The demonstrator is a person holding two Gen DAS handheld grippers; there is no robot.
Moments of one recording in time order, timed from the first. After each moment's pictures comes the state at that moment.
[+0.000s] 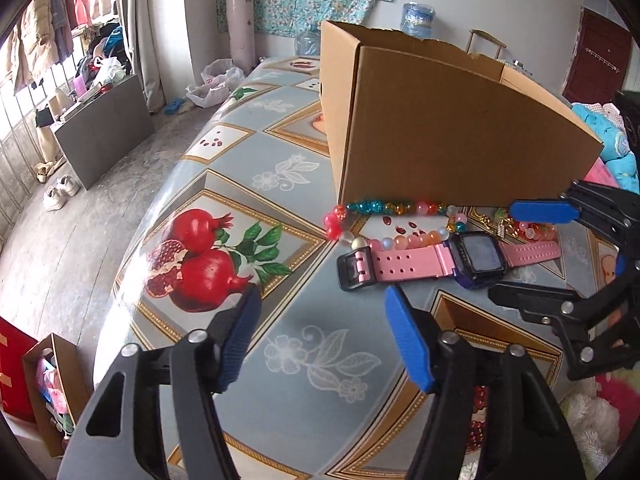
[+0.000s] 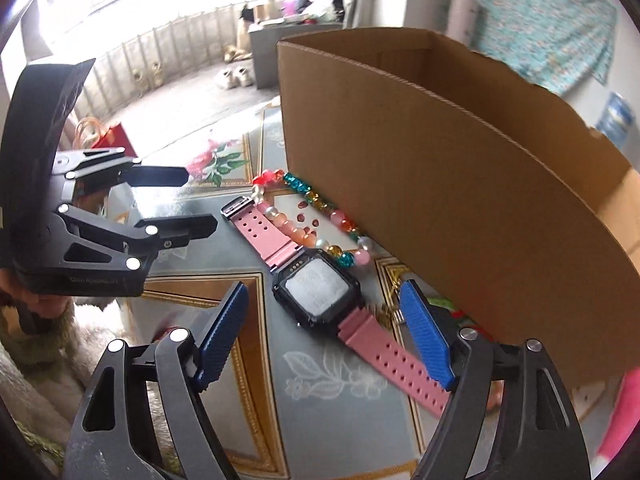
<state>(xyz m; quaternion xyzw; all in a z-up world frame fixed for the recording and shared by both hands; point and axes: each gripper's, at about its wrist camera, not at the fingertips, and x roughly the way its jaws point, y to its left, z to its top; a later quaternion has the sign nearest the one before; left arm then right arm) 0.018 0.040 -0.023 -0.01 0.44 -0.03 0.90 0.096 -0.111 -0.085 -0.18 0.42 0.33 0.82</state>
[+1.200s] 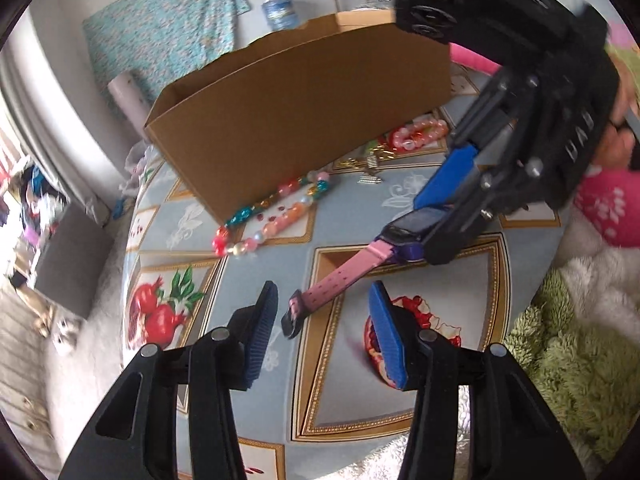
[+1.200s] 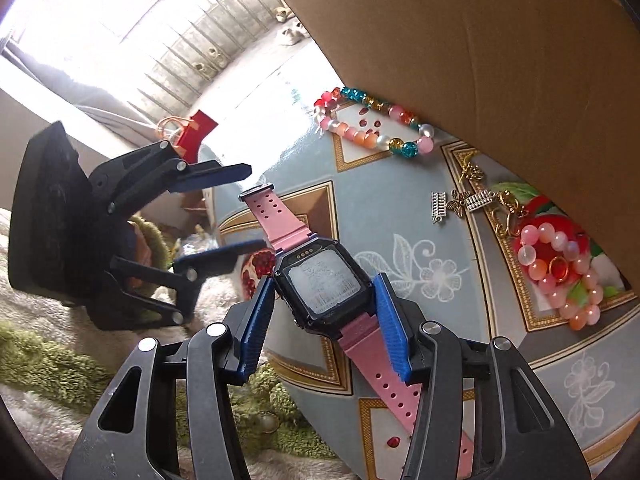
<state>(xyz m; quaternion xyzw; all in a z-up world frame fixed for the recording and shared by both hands) -0.035 -0.044 -0.018 0.23 0.40 -0.17 0.87 0.110 -0.167 -0.106 -0.03 0.59 0.45 0.67</state>
